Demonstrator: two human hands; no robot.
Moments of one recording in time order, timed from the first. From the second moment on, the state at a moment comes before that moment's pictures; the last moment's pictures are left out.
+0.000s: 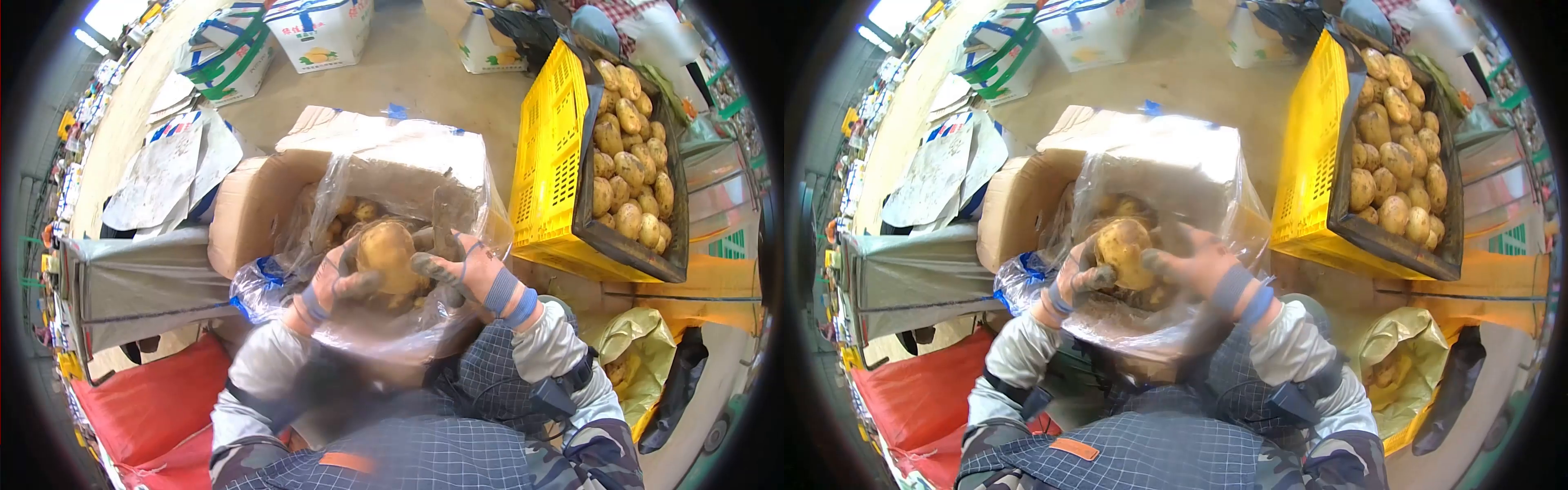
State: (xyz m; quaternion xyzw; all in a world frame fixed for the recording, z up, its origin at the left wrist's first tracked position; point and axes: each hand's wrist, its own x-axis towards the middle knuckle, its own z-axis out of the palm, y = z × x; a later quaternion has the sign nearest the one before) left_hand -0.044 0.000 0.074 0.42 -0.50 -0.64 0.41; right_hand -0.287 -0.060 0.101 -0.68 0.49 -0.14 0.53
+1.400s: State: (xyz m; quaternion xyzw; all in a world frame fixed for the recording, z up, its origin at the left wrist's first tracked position) left_hand -0.045 0.013 0.085 0.42 -0.48 -0.57 0.52; right_hand -0.248 -0.042 0.058 -0.65 0.44 -0.42 0.46
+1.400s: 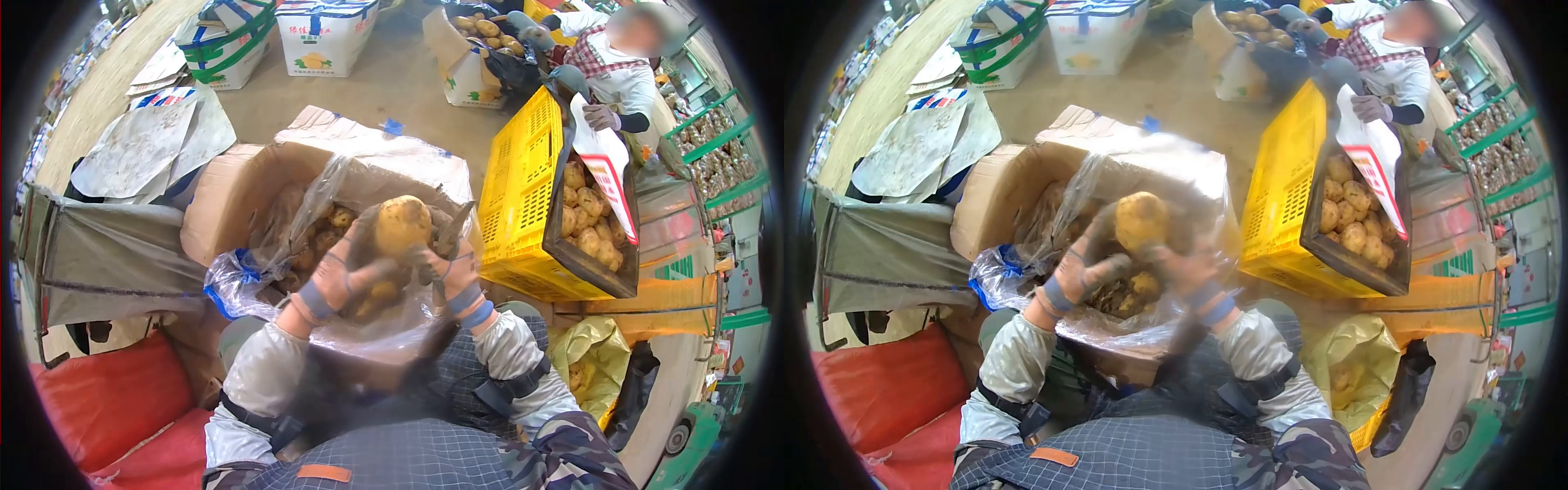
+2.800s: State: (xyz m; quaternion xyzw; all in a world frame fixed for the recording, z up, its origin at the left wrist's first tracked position) left_hand -0.012 0.010 0.009 0.18 -0.15 -0.82 0.52; right_hand -0.253 -0.051 0.096 -0.78 0.55 -0.08 0.28
